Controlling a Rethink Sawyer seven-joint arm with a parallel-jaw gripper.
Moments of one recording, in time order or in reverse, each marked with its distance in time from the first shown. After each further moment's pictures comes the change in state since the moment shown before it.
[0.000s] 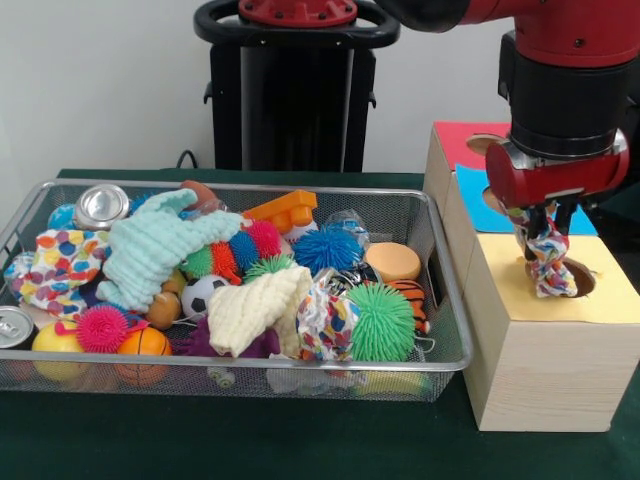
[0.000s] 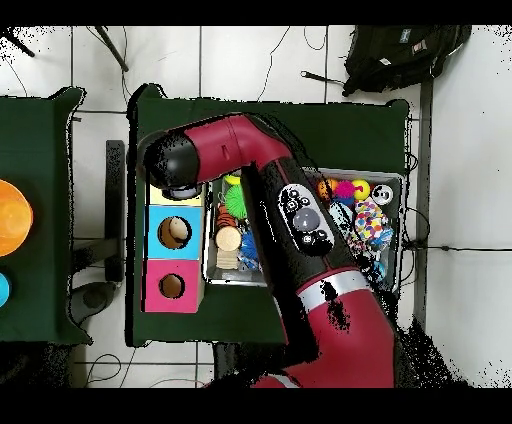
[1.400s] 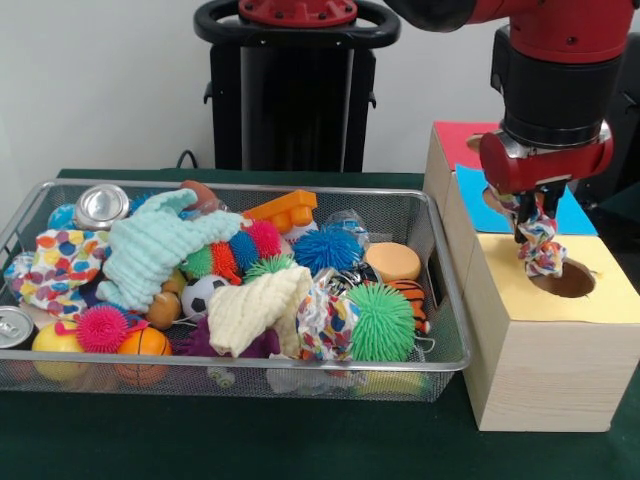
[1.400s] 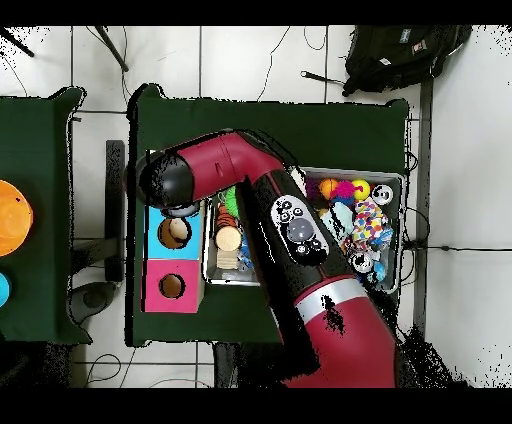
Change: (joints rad) arm -0.001 -0.030 0.000 0.096 -0.014 -0.031 0.000
